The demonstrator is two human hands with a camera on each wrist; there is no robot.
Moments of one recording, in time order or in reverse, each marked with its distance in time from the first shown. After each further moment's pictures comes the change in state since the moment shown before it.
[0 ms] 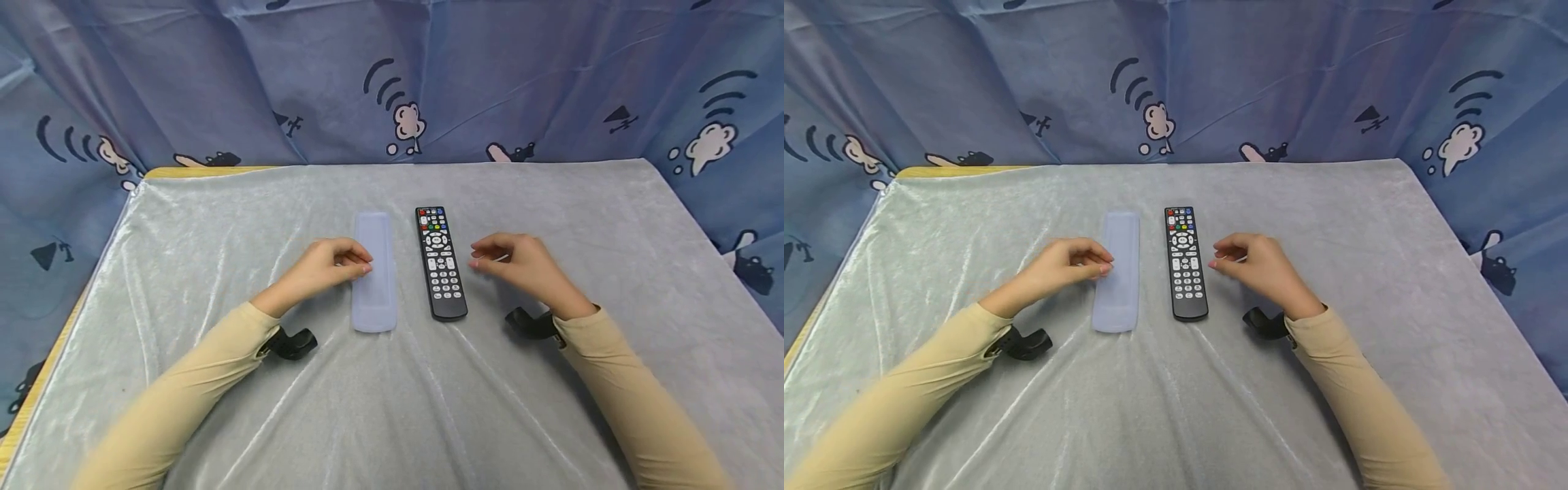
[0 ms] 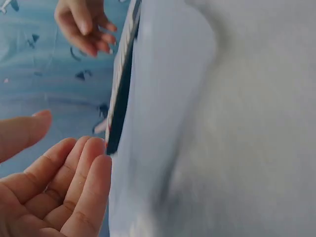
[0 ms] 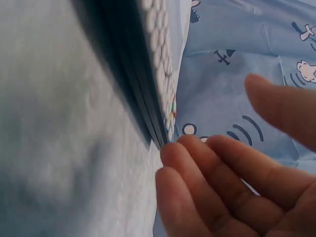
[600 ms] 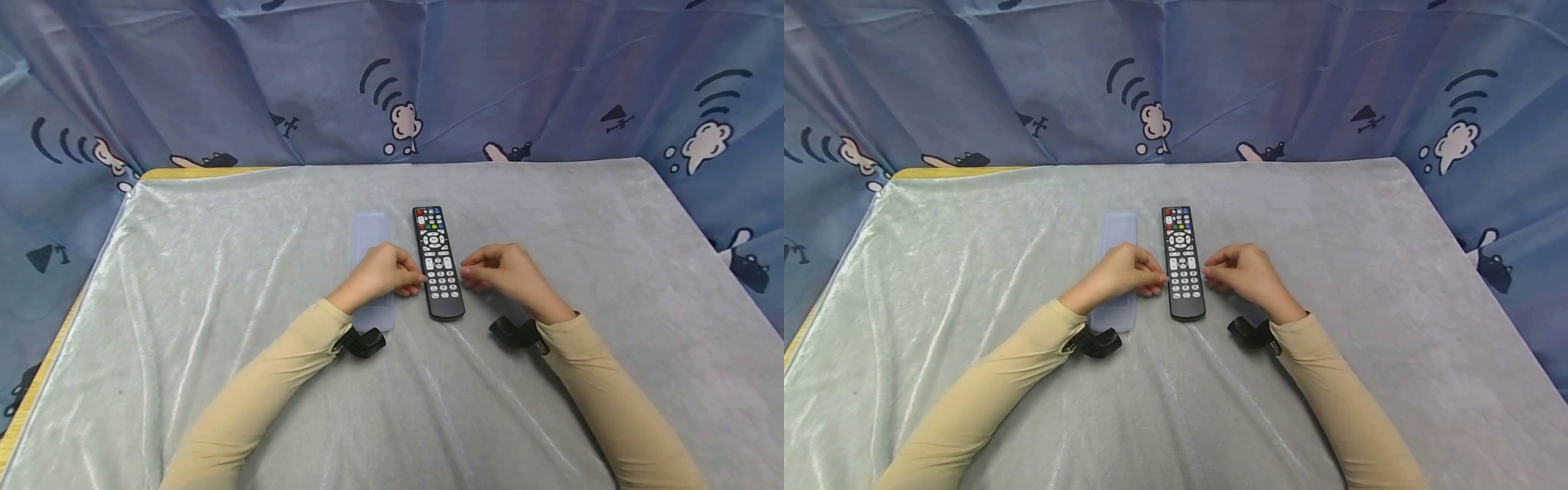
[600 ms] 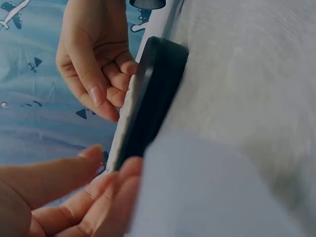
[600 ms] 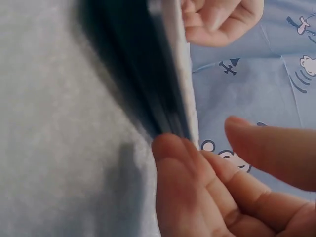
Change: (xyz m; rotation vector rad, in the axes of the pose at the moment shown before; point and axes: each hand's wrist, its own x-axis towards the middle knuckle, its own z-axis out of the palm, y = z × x) left_hand 0.043 0.028 0.068 -0.113 -0.074 -0.211; right_hand -0.002 0.007 0.020 0.299 -0.086 0.183
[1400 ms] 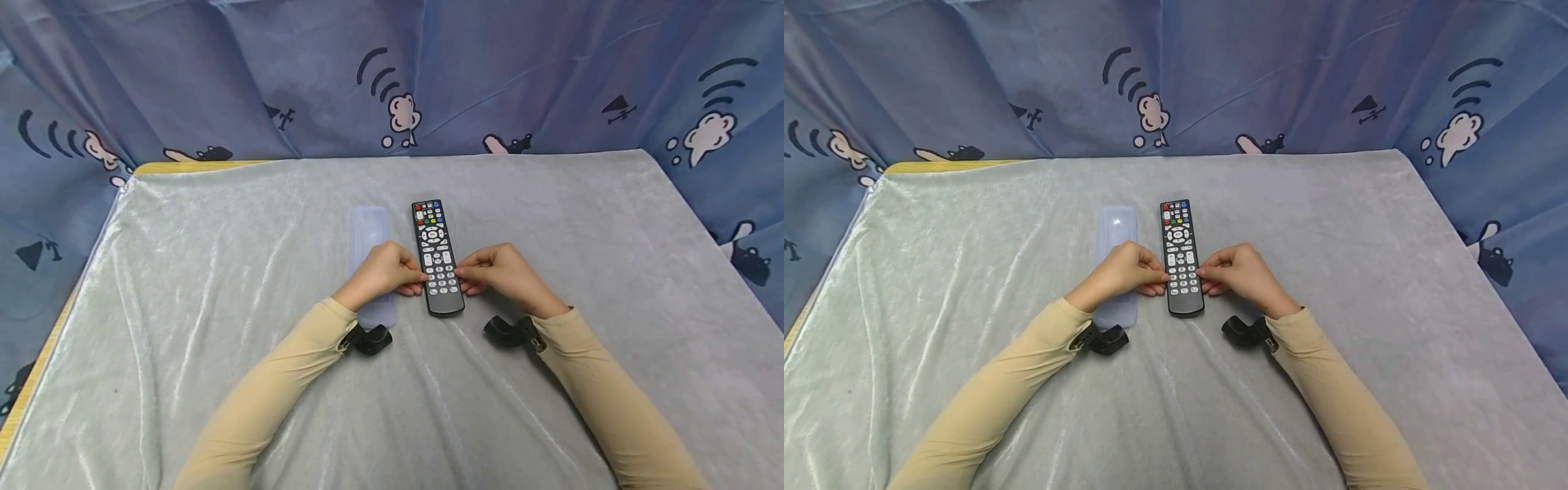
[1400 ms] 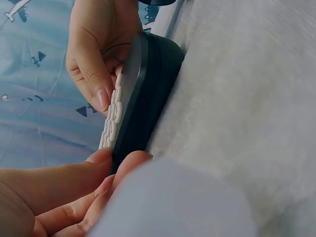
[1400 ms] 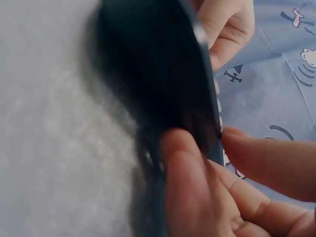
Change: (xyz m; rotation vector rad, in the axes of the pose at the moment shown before) left_hand 0.005 -0.003 0.008 -0.075 -0.032 -0.037; right_hand 0.006 0.009 0.009 0.191 -0.075 0.088
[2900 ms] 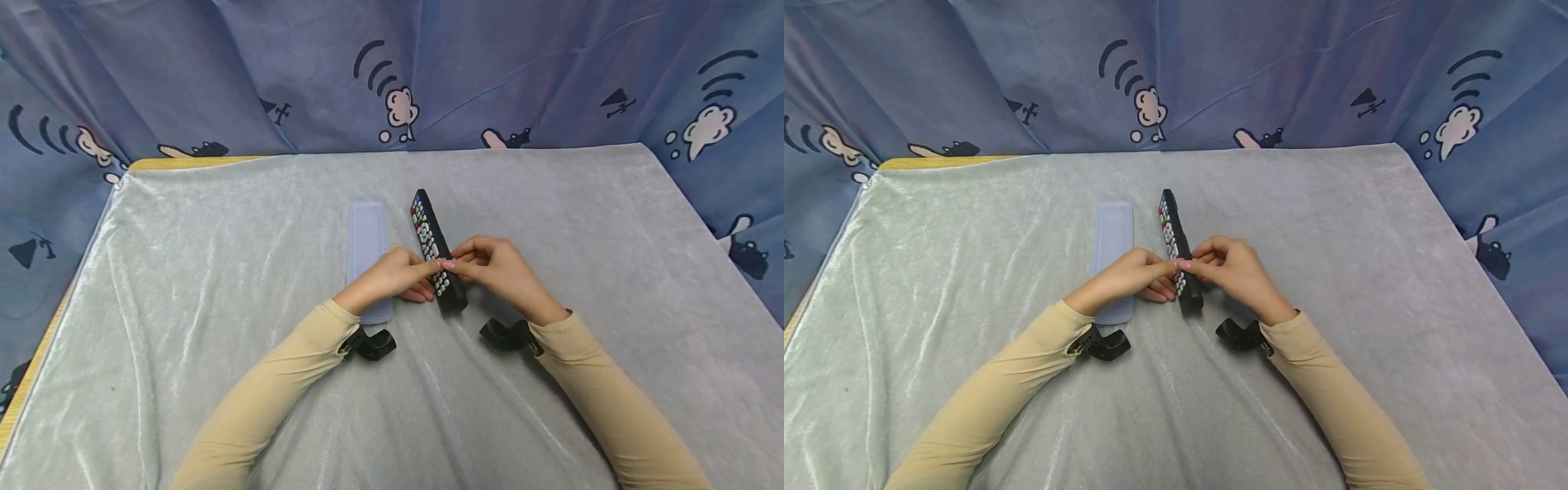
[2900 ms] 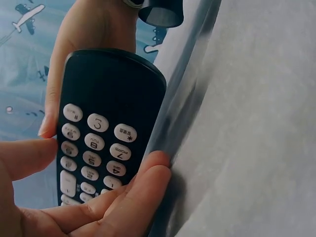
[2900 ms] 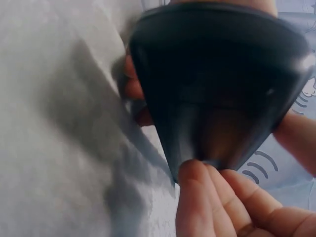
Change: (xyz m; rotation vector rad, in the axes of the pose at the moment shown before) left_hand -0.006 0.009 0.013 -0.131 -0.128 -0.093; right_hand -0.013 -0.016 0.011 -0.115 0.084 -0.124
